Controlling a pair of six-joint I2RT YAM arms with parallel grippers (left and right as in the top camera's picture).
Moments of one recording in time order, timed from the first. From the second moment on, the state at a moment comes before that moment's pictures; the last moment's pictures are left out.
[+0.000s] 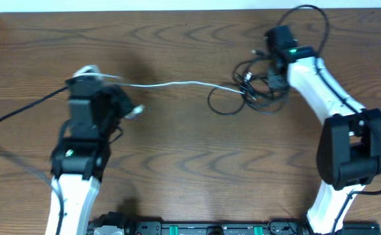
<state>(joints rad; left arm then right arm) -0.04 1.00 0.93 -0.51 -0.02 -0.61 0.18 2.00 1.54 -0.84 0.36 0.18</state>
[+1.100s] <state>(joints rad) -0.19 1.40 0.93 -0.40 0.41 -0.78 0.25 2.00 1.53 -0.83 -0.43 0.02</state>
